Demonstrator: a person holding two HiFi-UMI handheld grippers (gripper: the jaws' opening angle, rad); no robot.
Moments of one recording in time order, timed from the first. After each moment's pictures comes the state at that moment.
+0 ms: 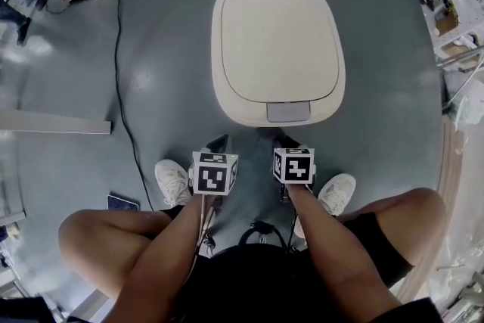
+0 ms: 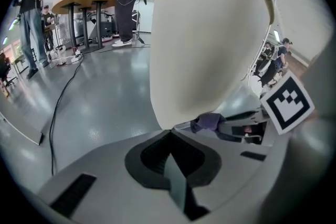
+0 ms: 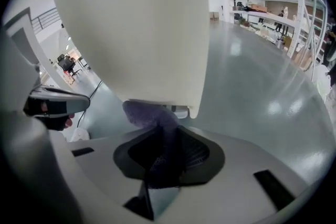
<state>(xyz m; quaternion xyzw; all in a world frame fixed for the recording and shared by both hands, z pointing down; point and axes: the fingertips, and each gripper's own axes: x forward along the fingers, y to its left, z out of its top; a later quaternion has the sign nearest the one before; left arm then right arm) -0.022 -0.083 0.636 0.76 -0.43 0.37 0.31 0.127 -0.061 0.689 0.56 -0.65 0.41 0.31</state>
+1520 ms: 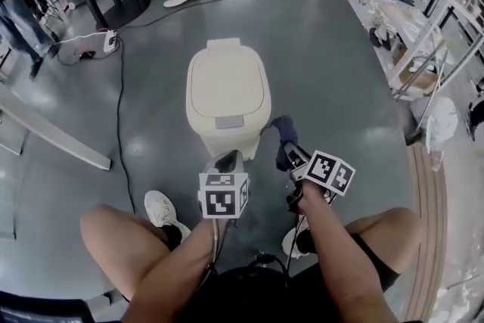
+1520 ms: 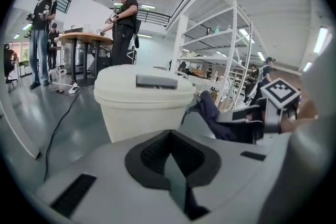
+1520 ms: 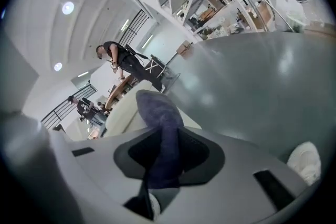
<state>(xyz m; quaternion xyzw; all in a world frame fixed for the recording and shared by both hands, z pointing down) 0.105 -0.033 0.440 0.83 -0.46 0.21 0.23 0.256 -0.038 0.468 0.58 -0.66 0.47 -0.09</state>
